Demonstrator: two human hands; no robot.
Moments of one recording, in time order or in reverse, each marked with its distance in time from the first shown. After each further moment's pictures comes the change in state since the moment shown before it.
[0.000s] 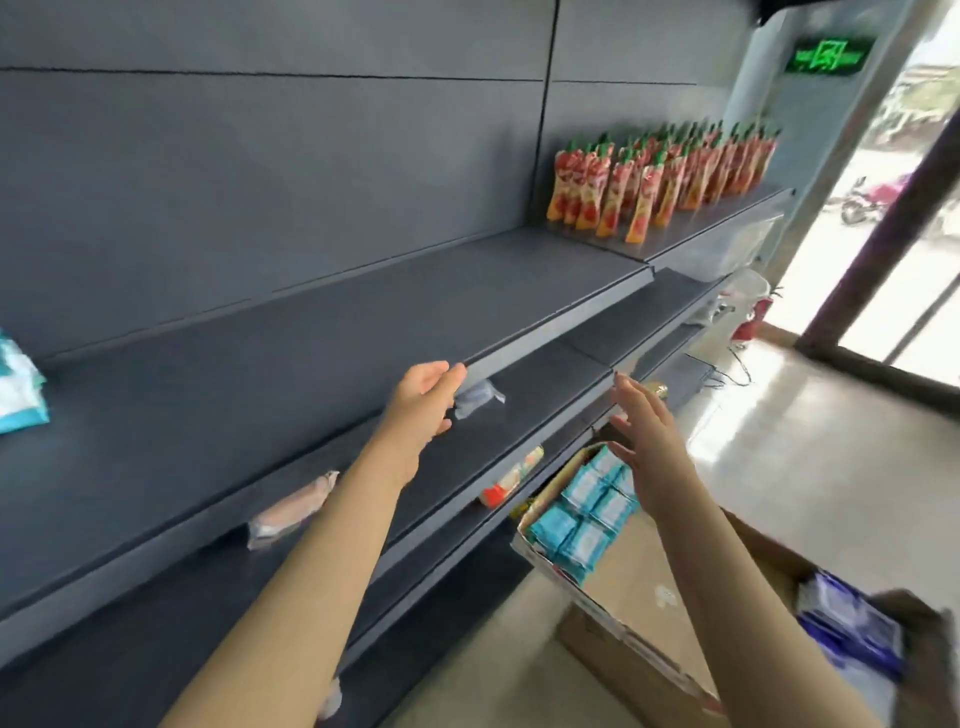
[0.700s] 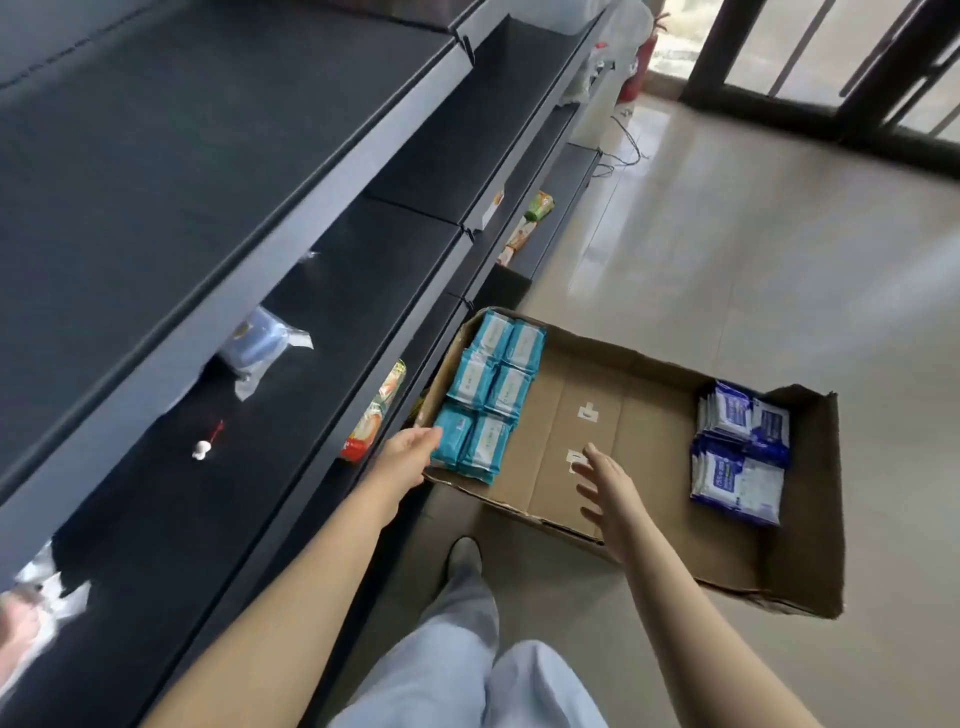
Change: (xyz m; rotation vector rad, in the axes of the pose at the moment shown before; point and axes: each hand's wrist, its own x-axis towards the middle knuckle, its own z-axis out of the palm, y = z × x) left_hand 0.161 -0.221 0.230 0.352 -0.416 -0.588; right_hand 0.141 0.232 -0.170 0.041 0.271 0.700
